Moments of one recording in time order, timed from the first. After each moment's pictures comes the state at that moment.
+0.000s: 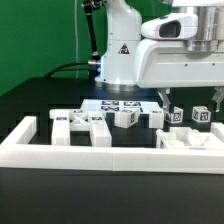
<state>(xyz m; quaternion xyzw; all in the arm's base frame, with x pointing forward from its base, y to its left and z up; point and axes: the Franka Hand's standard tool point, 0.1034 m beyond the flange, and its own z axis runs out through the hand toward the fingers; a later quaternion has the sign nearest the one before) 0.588 0.078 0.071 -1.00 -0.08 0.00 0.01</state>
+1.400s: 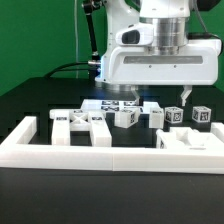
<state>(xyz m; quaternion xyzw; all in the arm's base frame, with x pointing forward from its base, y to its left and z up) 0.498 0.041 0.054 -1.00 0.04 0.04 0.02</state>
